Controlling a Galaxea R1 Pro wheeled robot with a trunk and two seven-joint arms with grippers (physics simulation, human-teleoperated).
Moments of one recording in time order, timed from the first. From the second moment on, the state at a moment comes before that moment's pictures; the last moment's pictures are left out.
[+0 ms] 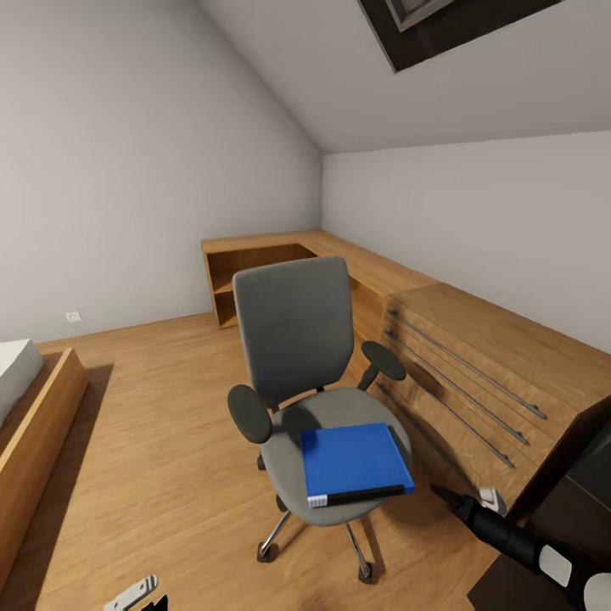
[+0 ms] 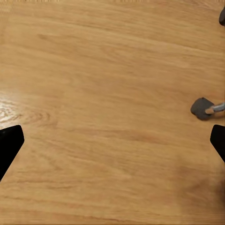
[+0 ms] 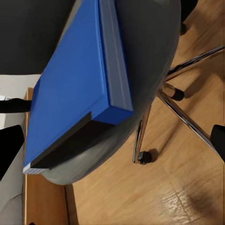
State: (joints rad) left arm -0.16 0.10 0.04 -0.59 0.53 -0.02 0.11; right arm -0.67 -0.37 -0.47 0.00 -0.14 0.22 1.03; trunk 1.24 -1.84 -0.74
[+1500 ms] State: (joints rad) left arm -0.16 0.10 0.04 -0.59 0.53 -0.11 0.12; right arm -0.67 -0.37 -0.47 0.00 -0.14 0.21 1.07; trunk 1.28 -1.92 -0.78
